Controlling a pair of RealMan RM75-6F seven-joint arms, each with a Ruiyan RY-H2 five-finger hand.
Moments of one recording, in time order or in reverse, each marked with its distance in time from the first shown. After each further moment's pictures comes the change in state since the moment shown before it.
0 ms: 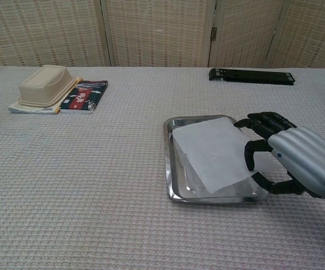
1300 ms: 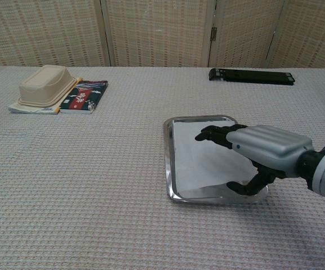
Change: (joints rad) left arm -0.002 0.001 0.010 0.010 0.022 0.003 -0.020; right arm 0.184 0.325 0.114 -0.746 0.488 -0.523 -0.443
